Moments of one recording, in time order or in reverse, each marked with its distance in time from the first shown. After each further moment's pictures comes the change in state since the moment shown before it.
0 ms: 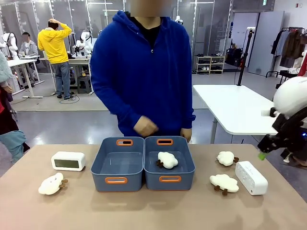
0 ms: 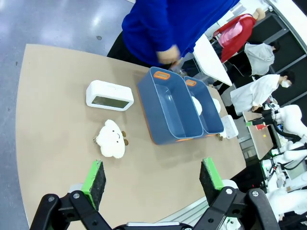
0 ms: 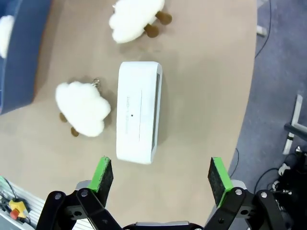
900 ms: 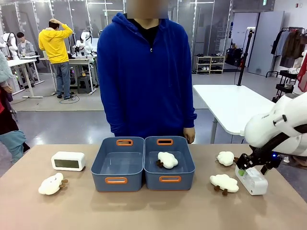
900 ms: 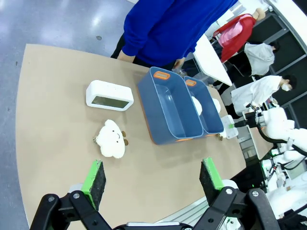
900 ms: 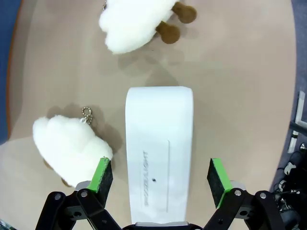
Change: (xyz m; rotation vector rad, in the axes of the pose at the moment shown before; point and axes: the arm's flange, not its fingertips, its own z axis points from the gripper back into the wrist) left arm 0.000 0.000 0.000 0.000 0.000 0.000; right arm 0.006 0.037 -0.097 -0.053 -0.009 -0.054
